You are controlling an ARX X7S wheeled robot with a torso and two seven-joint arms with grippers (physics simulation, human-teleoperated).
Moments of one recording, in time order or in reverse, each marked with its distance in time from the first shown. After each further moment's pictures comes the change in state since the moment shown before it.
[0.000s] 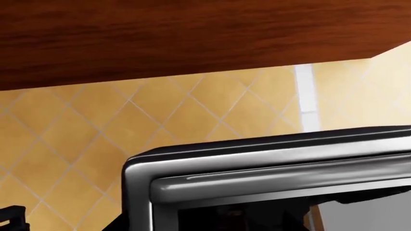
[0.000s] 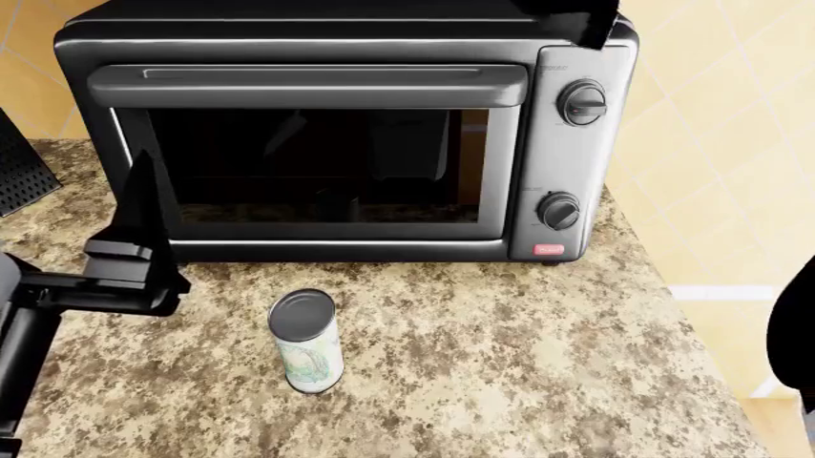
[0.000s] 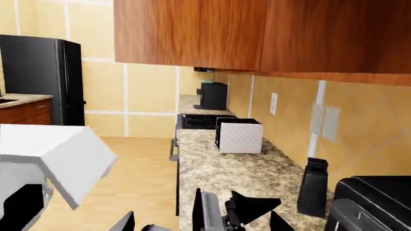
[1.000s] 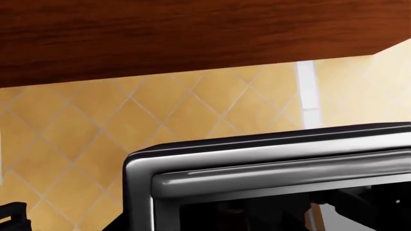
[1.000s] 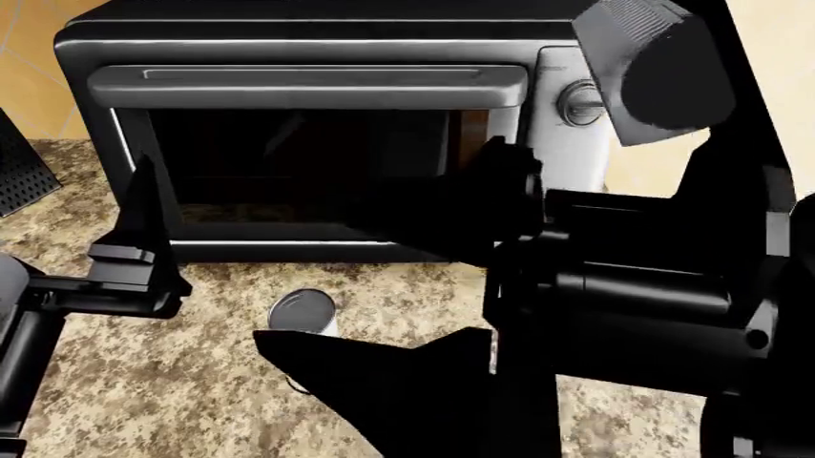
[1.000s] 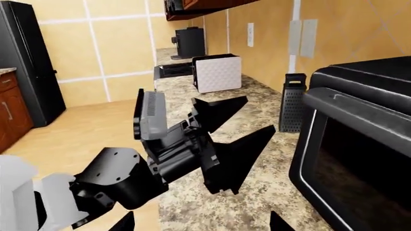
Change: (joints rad) left arm 0.025 0.002 0.015 -0.014 0.033 0.027 0.012; right arm -0.419 -0.019 0.011 -0.131 -0.177 0.200 -0.063
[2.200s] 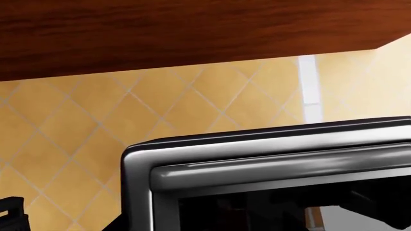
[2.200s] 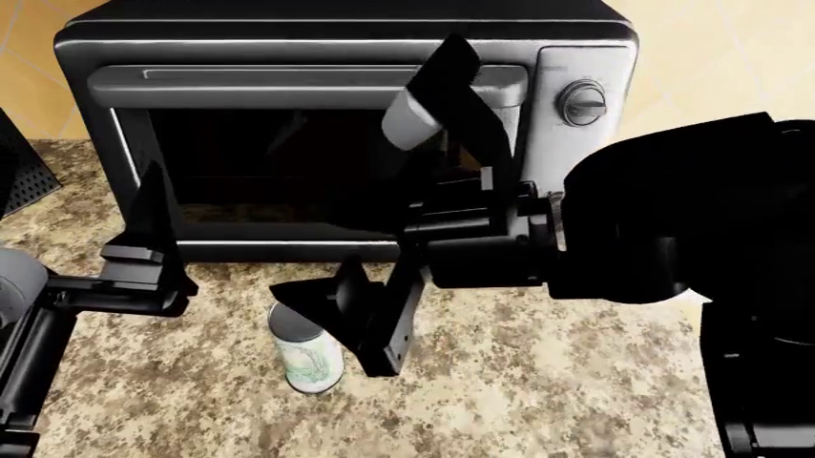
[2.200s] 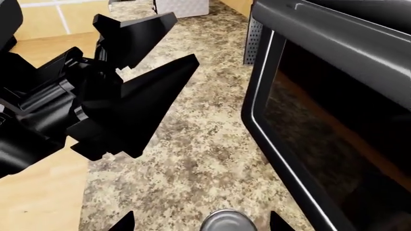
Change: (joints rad) left arm 0.005 0.016 0.041 -0.038 0.049 0.028 0.027; right arm 0.083 0.005 -0.358 0.149 -0.898 -0.002 -0.749
